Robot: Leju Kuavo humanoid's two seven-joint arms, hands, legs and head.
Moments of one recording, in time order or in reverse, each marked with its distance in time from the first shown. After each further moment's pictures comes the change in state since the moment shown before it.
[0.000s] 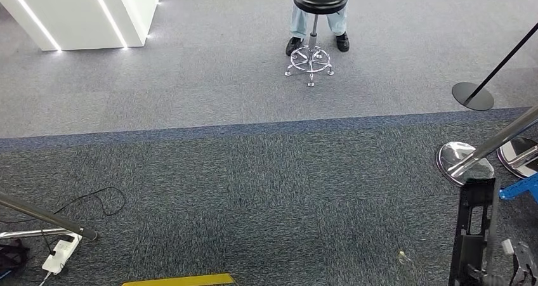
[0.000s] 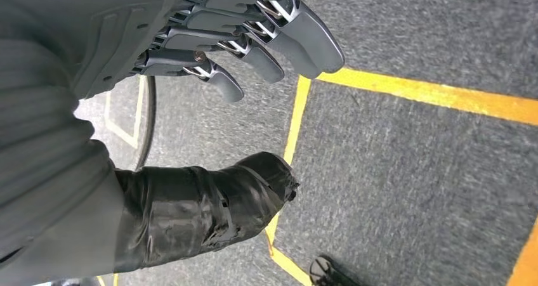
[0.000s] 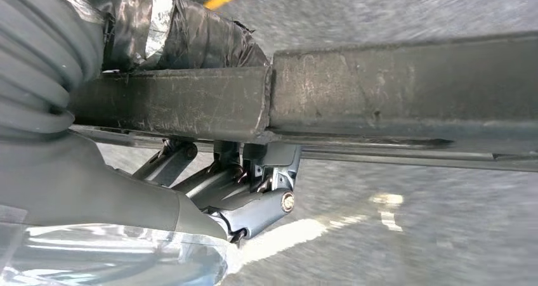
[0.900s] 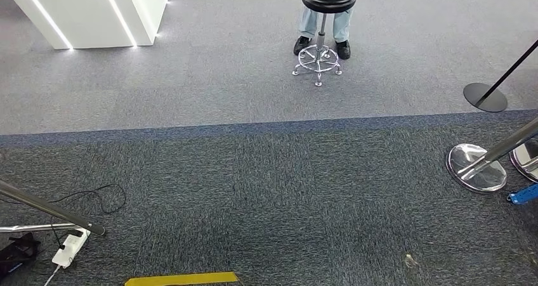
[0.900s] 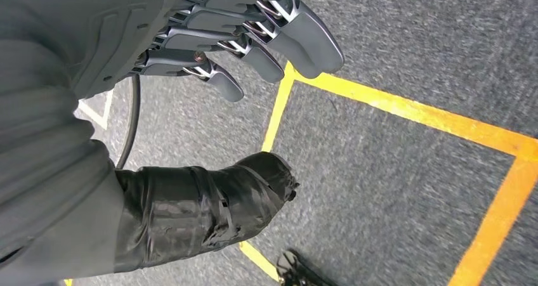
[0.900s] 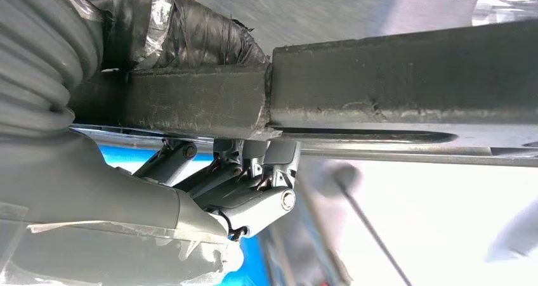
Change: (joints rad) left arm 0.003 0.016 0.033 -0.001 0.066 0.005 -0.046; right arm -0.019 -0.415 -0.980 -0.897 0.685 0.497 0.407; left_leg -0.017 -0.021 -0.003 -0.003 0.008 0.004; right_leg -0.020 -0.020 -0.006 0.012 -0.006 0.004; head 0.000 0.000
